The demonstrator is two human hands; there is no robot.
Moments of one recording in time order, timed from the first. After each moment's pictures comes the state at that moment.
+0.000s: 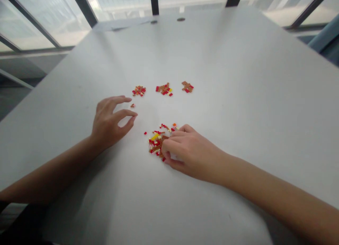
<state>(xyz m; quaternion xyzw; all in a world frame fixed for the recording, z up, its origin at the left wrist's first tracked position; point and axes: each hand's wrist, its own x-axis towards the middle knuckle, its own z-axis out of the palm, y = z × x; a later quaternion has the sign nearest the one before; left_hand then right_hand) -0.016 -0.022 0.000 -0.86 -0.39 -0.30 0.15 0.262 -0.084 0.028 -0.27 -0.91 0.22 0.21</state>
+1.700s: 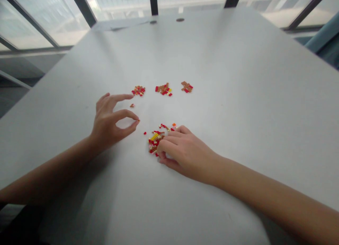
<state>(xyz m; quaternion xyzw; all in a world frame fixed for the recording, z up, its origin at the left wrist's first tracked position) -0.005 -0.027 0.011 -0.85 -0.42 -0.31 0.06 0.255 -0.086 0.020 -0.27 -0.91 0.19 0.24</state>
